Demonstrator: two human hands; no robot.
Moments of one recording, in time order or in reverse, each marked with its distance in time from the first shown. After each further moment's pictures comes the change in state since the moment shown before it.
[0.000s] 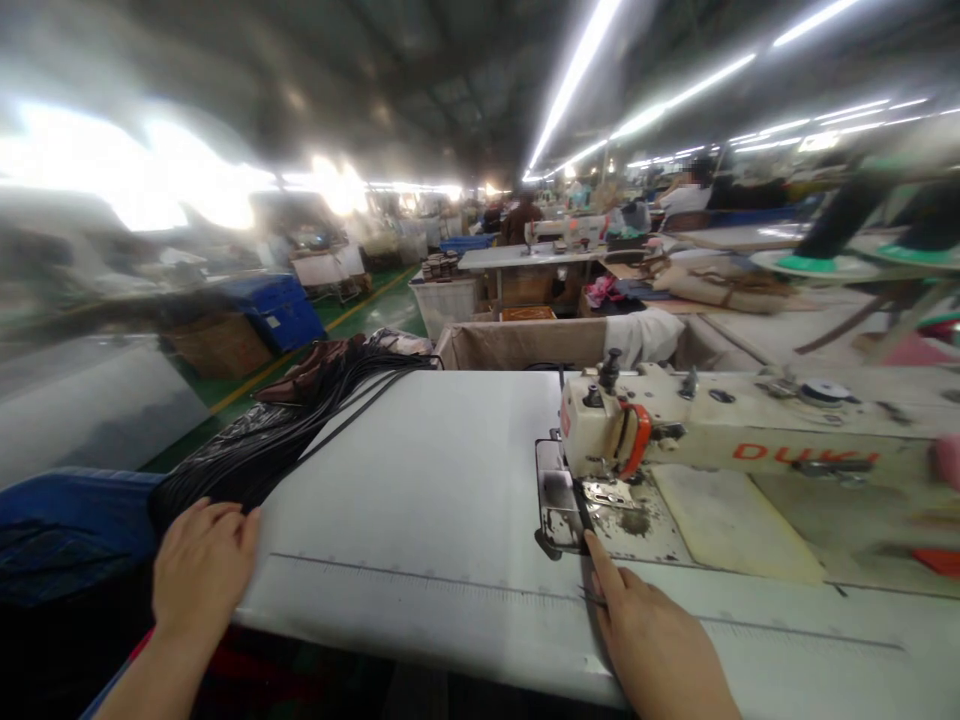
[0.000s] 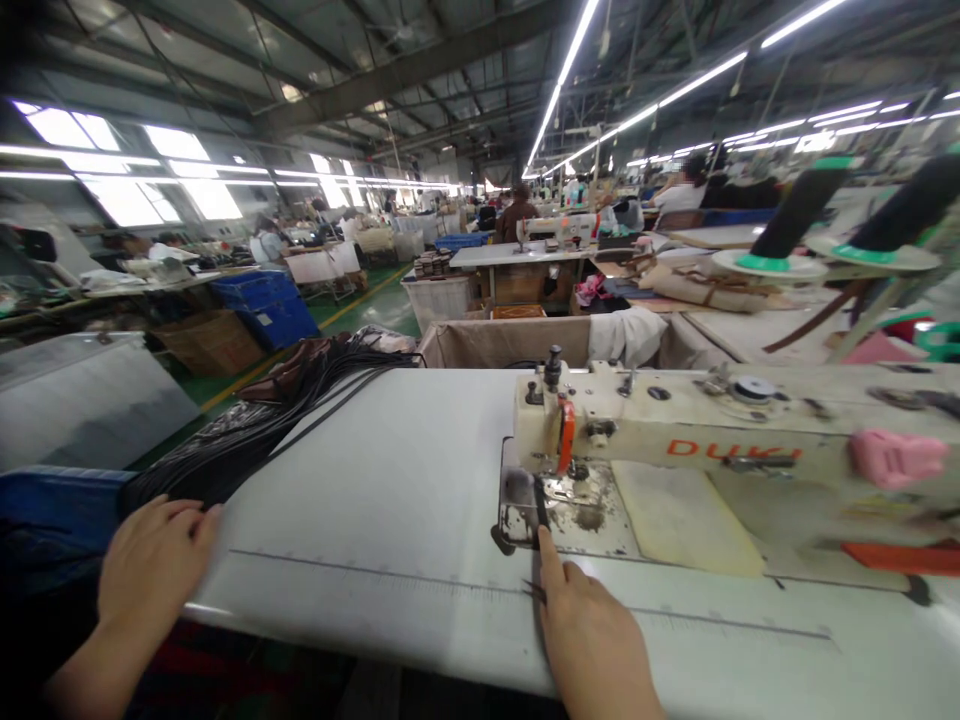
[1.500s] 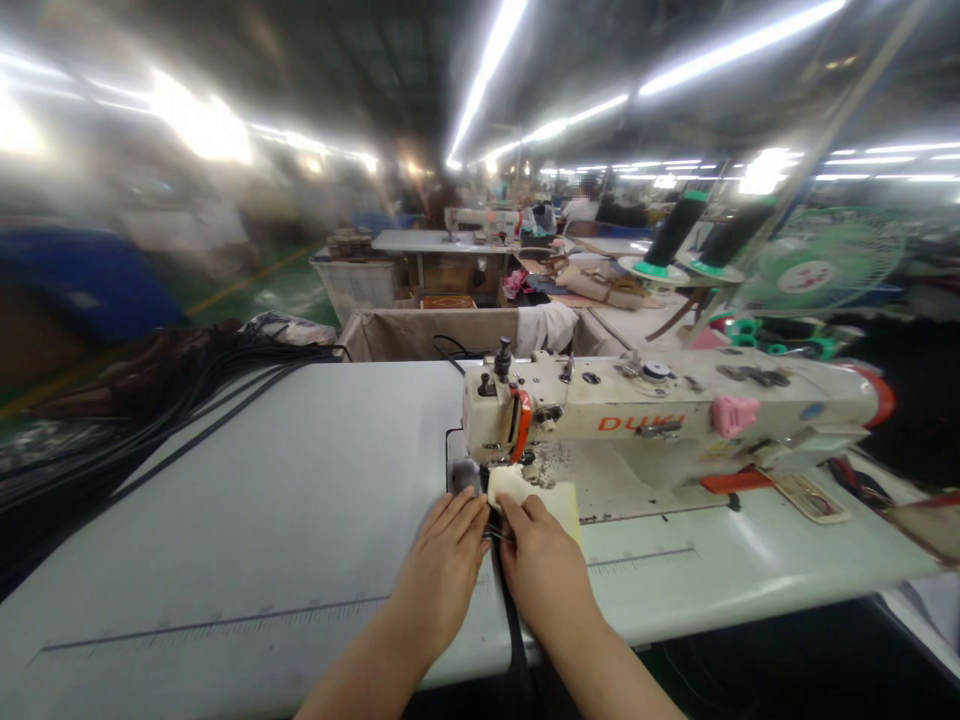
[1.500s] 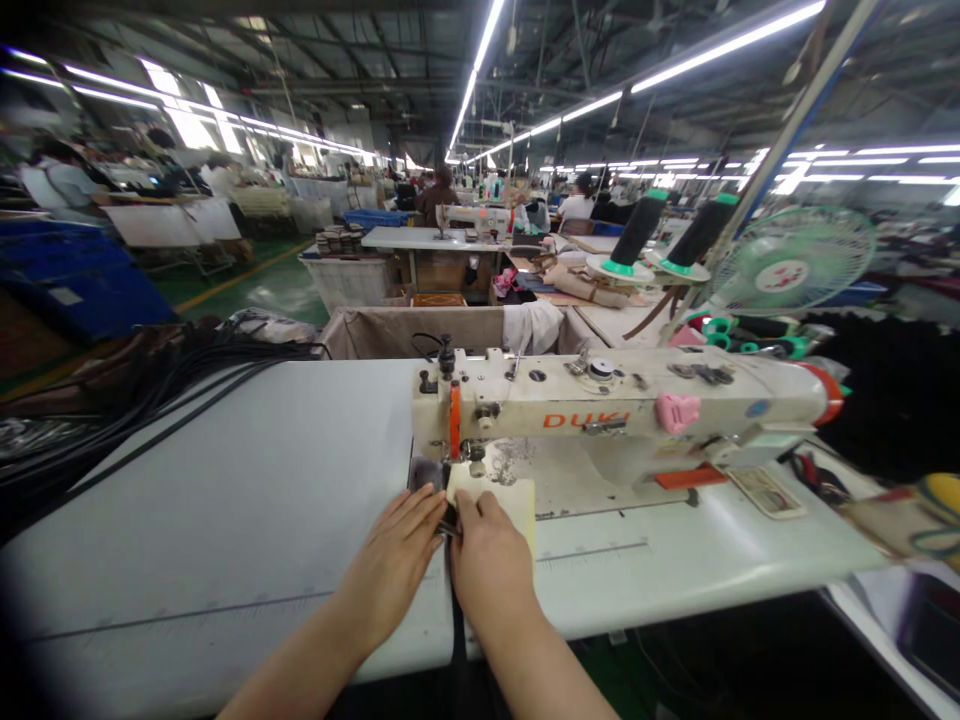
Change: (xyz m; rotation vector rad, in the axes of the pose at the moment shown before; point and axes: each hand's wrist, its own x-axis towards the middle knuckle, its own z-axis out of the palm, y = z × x) left_hand -0.074 0.361 0.033 -0.566 -0.203 0.792; right_hand 0.033 0.006 -0.036 0.331 -0.147 0.282
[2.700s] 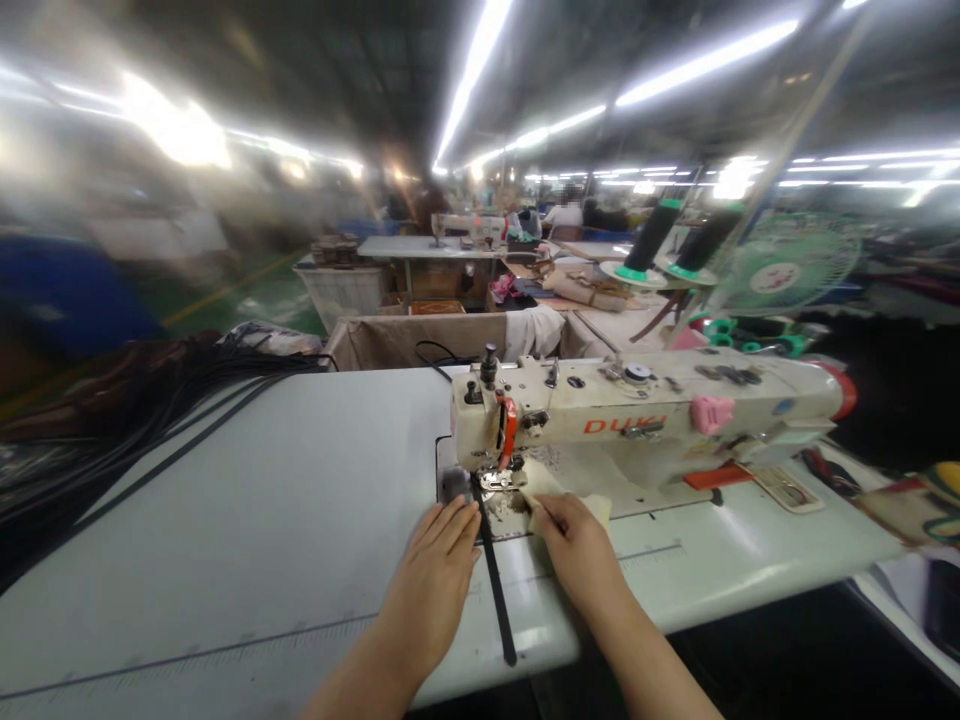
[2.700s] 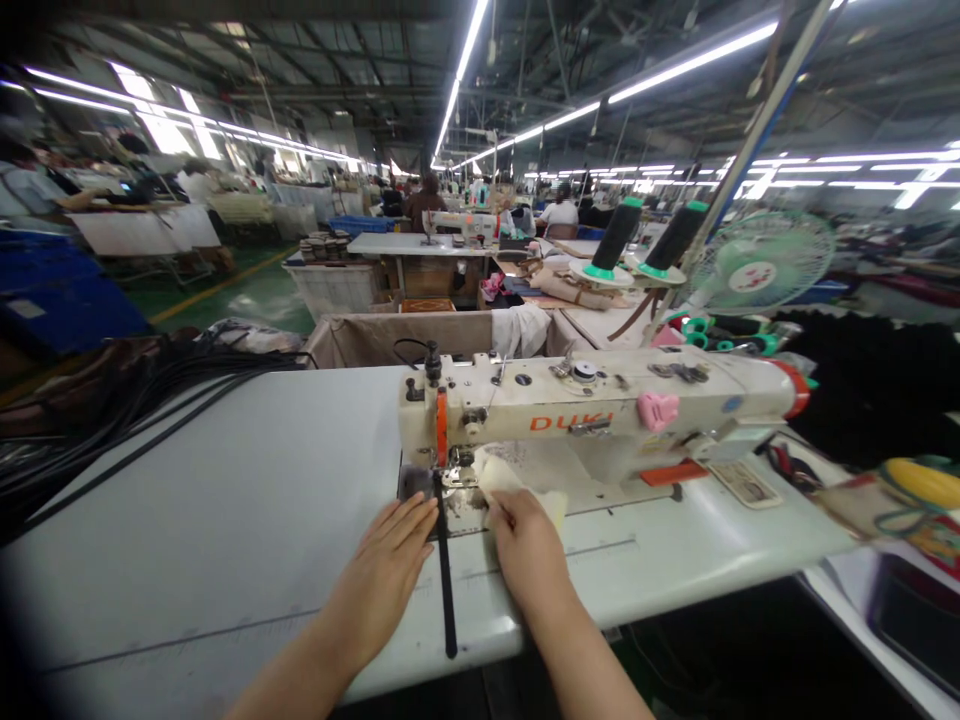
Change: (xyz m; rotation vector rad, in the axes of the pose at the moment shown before) left_hand -0.002 -0.004 0.004 0.045 0.007 0.028; right_hand 0.006 0.061 0.000 0.703 0.220 0.185
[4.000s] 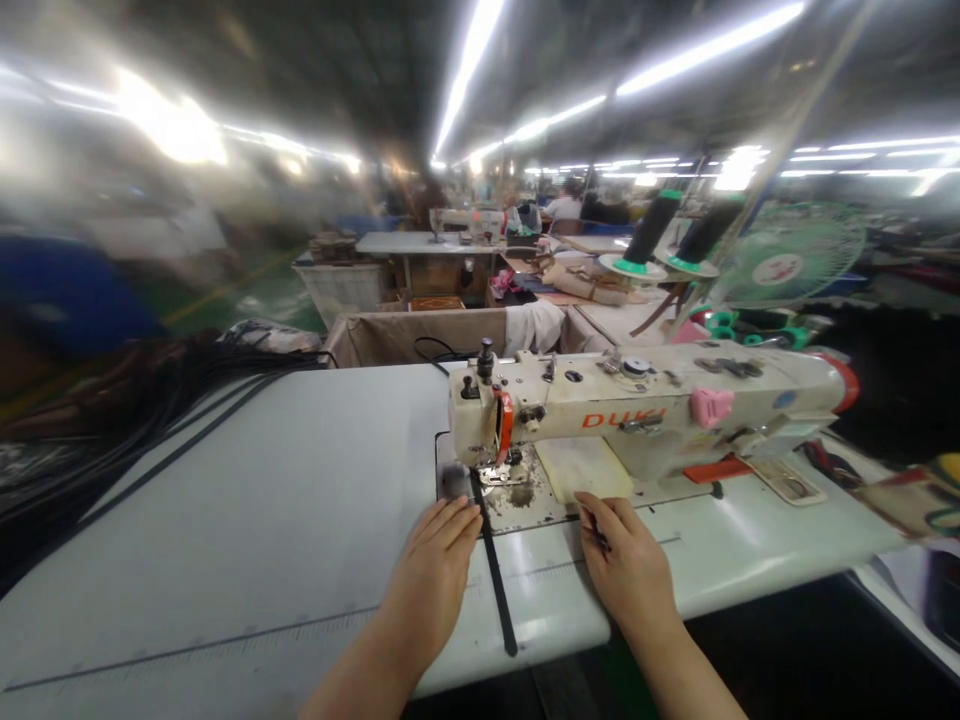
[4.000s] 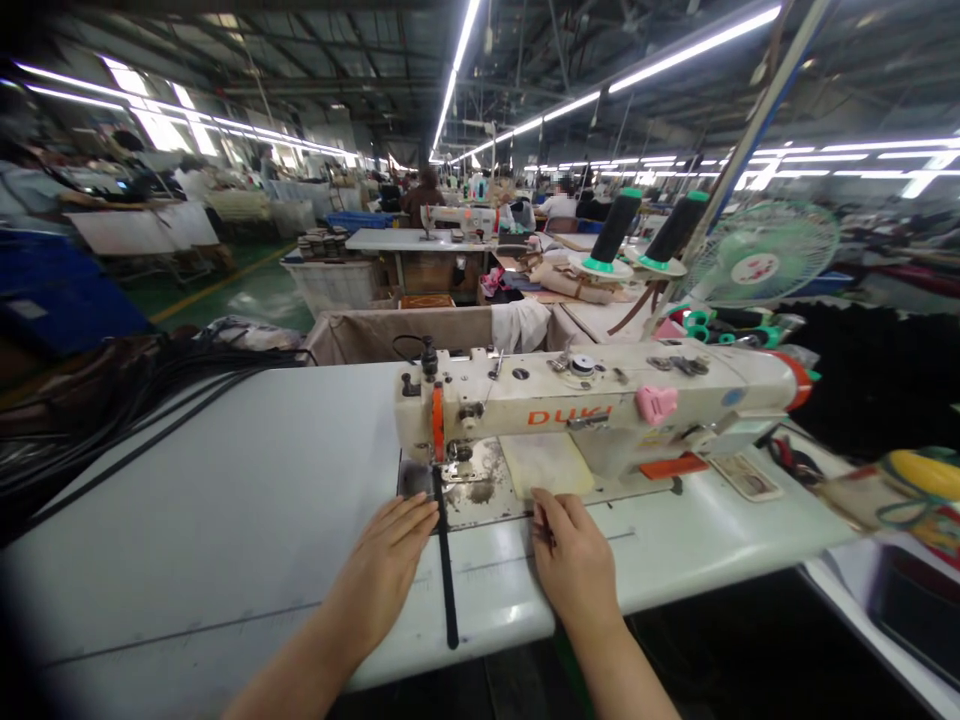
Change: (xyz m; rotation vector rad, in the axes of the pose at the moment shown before) left_hand 0.000 -0.002 -0.006 -0.076 -0.002 0.023; right_hand -0.015 0.047 -0.039 -0.587 0.297 -0.462
